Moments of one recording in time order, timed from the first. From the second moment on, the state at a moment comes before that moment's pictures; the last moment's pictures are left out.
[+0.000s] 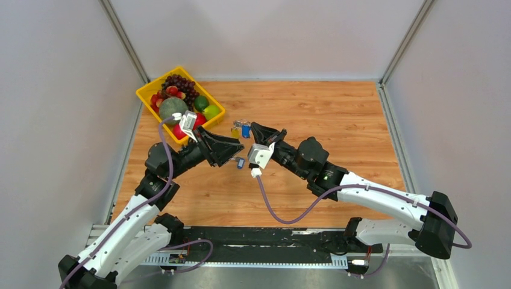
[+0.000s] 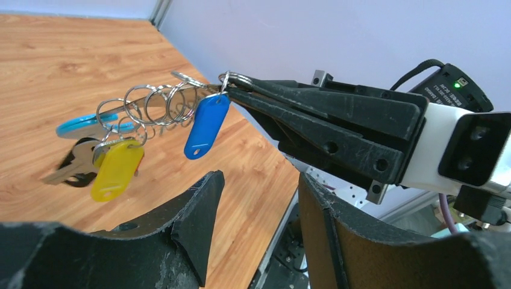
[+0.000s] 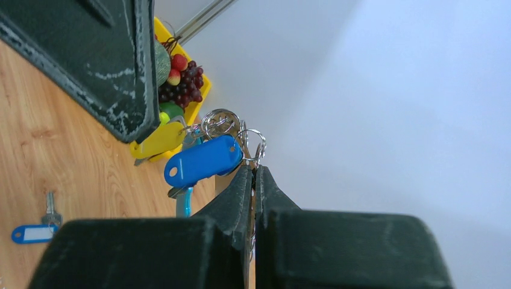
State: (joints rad) left arm -0.52 0.71 0.64 0.23 0.49 -0.72; right arm 1.05 1.15 0.86 0.41 0.08 -0.96
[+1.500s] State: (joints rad) left arm -0.52 0.88 0.63 0.49 0.50 -0.80; right arm 1.05 1.14 0.89 0.39 -0.04 -0.90
